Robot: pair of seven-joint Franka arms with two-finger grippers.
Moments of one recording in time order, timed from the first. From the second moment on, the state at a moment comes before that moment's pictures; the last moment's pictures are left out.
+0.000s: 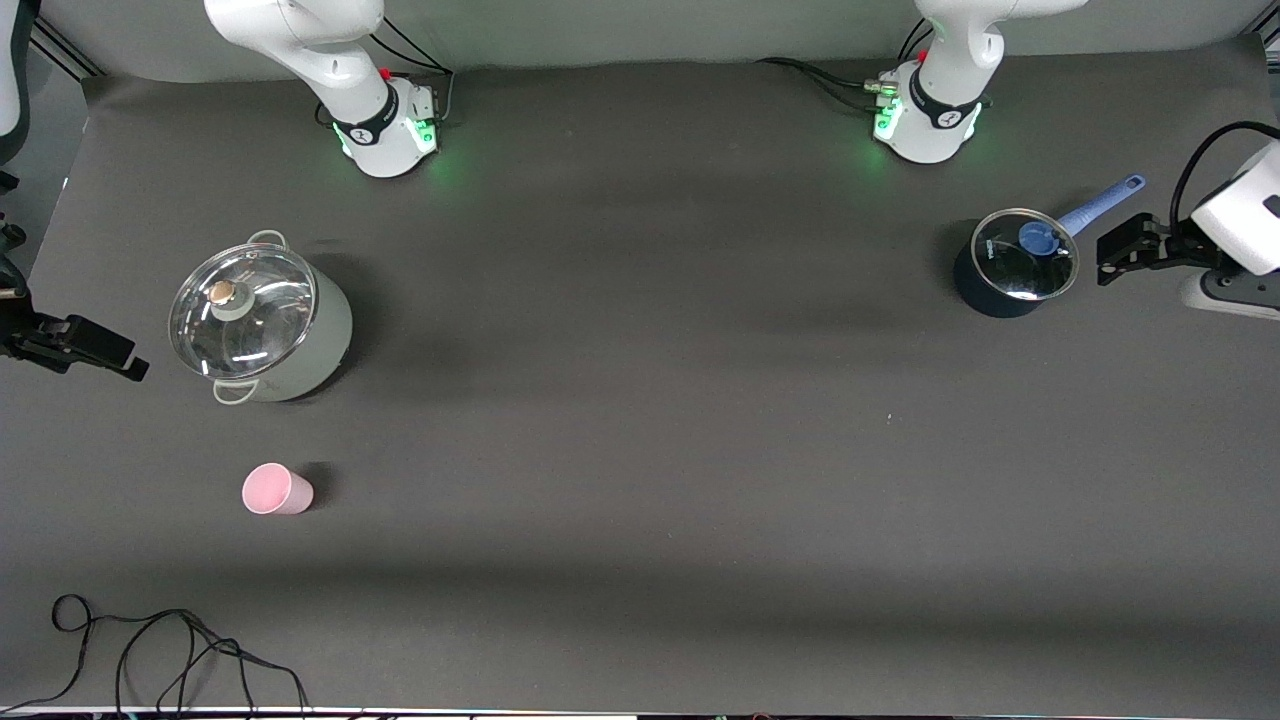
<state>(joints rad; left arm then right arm) 0.04 -0.02 -0.09 -1.64 0.05 1.57 0.17 0.05 0.09 -0.16 -1.56 0.06 1.75 0.05</state>
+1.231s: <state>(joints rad) 0.05 -0.02 -0.09 -1.64 0.06 1.55 0.17 -0.04 0.03 -0.01 -1.62 0.02 1.74 0.03</state>
